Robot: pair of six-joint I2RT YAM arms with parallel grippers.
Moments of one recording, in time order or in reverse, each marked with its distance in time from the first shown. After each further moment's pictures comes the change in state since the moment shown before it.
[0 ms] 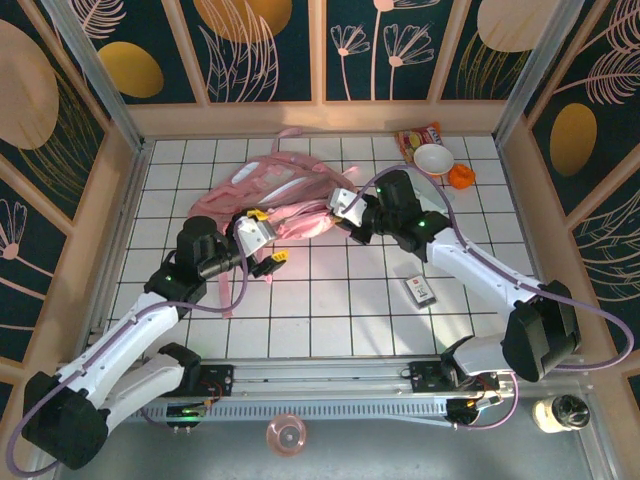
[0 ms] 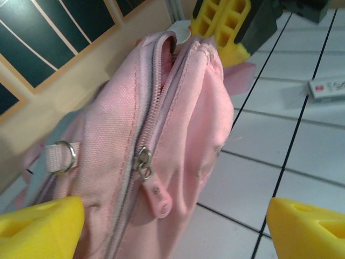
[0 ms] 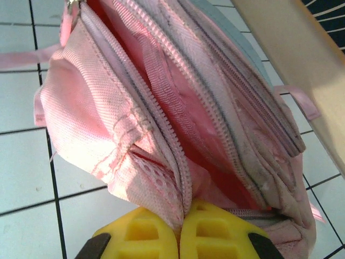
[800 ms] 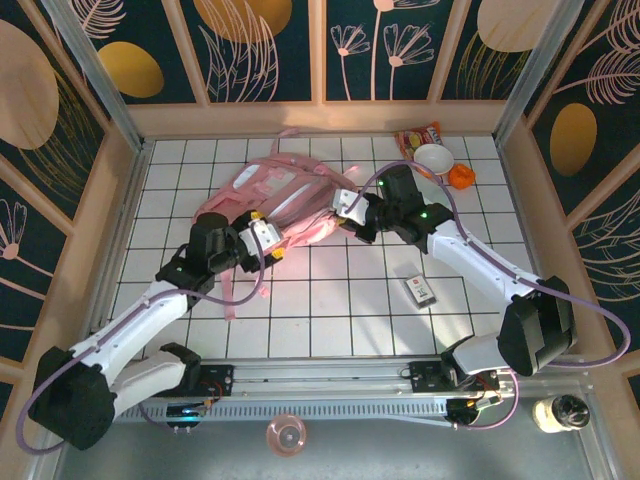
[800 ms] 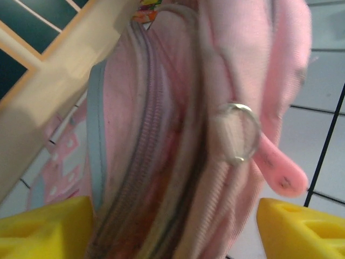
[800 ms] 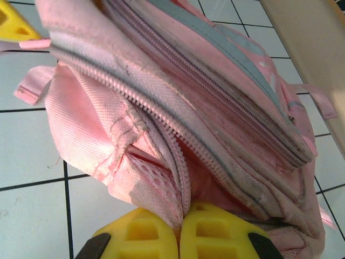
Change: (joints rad) left arm 0.001 0.138 0.005 0.013 -0.122 0.135; right arm -0.041 0.031 0.055 -0.103 -0.081 -0.097
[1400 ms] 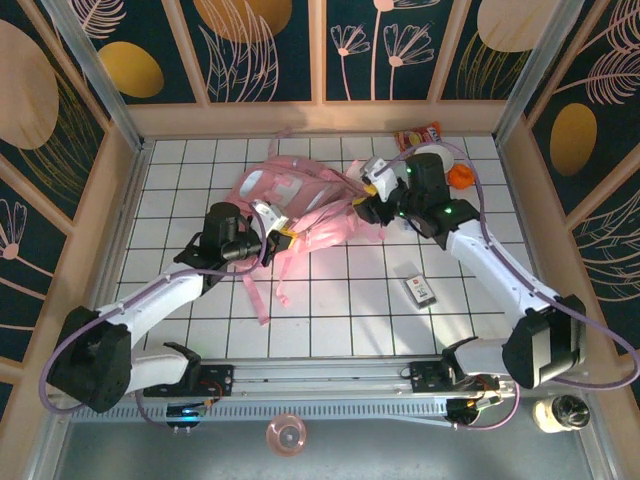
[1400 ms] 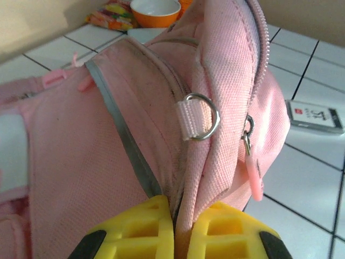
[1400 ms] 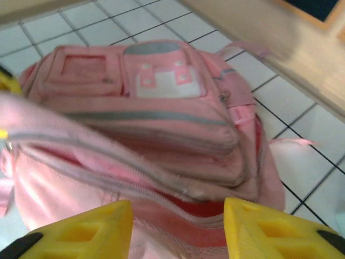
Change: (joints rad) left arm 0.005 0.197 0.033 0.181 0.243 -0.496; right arm -0.124 -0.091 0.030 0.002 0.073 0.491
